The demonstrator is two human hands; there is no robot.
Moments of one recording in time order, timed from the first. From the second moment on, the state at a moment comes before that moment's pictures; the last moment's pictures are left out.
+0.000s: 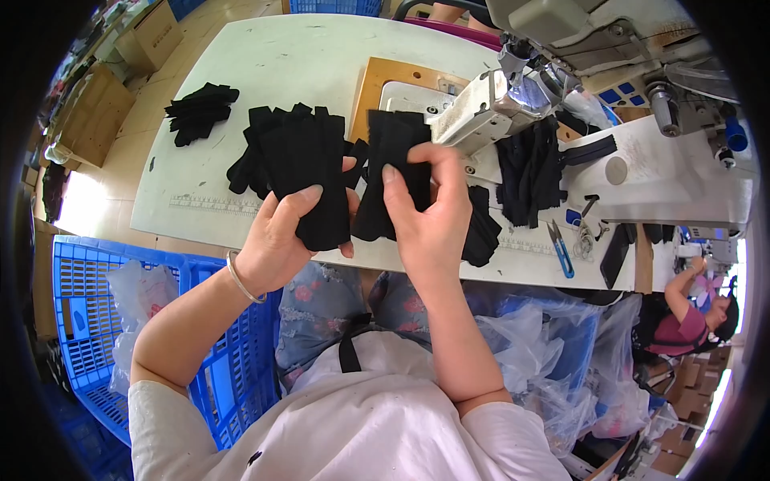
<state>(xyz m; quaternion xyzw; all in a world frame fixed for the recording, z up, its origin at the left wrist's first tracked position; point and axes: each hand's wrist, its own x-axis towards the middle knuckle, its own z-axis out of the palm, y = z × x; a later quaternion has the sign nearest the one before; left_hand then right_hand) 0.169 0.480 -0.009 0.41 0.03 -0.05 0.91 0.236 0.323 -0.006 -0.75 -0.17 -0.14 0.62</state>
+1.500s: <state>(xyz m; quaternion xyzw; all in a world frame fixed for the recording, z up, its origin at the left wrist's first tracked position) 0.167 0.474 -0.033 0.62 -0.02 0.00 0.78 0.215 0.333 -0.004 -0.79 -0.27 -0.17 0.52</state>
